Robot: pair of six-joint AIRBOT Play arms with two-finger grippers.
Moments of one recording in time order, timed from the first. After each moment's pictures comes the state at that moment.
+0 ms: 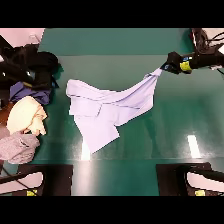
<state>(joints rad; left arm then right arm) 0.13 -1.34 1.35 1.11 -1.38 -1.40 0.01 -1.35 1.47 -0.99 1.16 1.58</state>
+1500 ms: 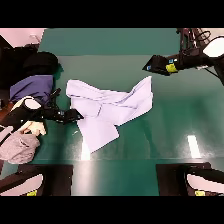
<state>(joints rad) -0.04 -1.24 0.65 0.83 -0.92 -1.29 0.14 -1.35 1.47 -1.02 1.15 1.54</state>
